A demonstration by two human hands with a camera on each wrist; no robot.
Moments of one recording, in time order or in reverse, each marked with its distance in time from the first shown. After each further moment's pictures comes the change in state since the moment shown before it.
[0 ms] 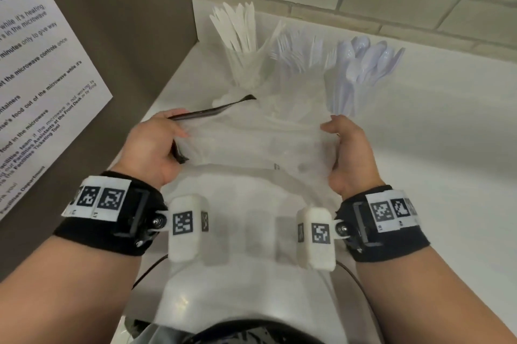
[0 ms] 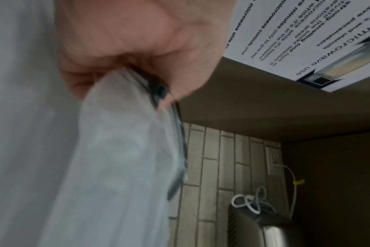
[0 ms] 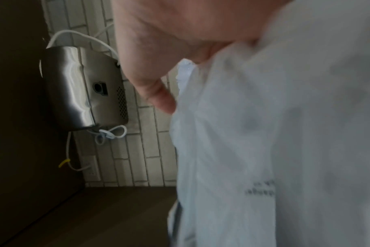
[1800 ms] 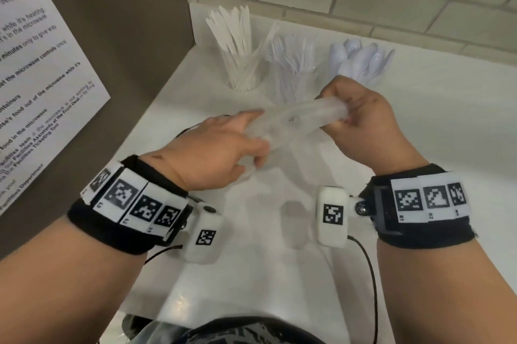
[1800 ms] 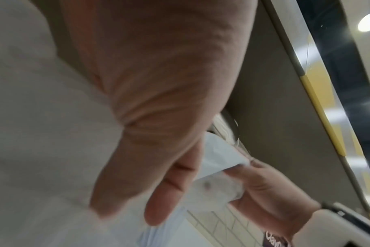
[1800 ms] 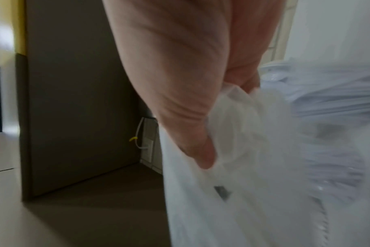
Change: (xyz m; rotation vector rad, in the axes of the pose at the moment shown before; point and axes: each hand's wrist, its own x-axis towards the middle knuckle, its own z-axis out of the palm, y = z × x) left_hand -0.031 -0.003 0.041 1.698 -0.637 0.917; right_hand -0.021 -0.053 -0.014 -0.906 -0.233 -0.862
